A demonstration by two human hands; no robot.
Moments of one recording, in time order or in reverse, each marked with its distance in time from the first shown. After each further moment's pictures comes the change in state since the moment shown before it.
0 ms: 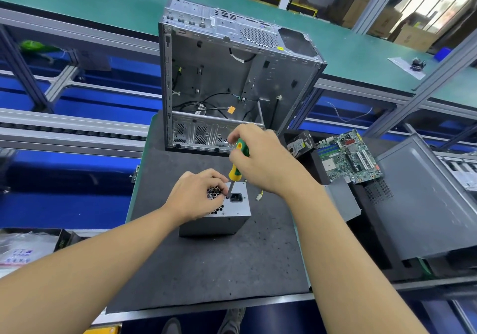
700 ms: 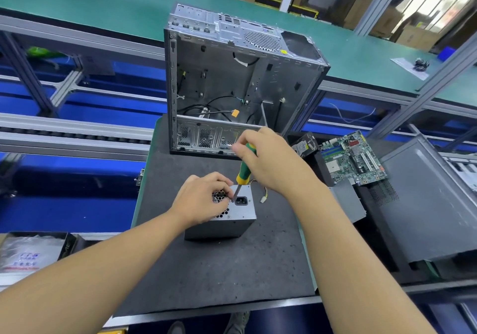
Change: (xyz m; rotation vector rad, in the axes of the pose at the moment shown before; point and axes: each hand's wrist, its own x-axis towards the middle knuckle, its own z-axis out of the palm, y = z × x) left_hand -0.002 -0.001 0.000 0.001 0.013 -0.009; right_hand 0.006 0.001 0.000 -0.078 0.050 0.040
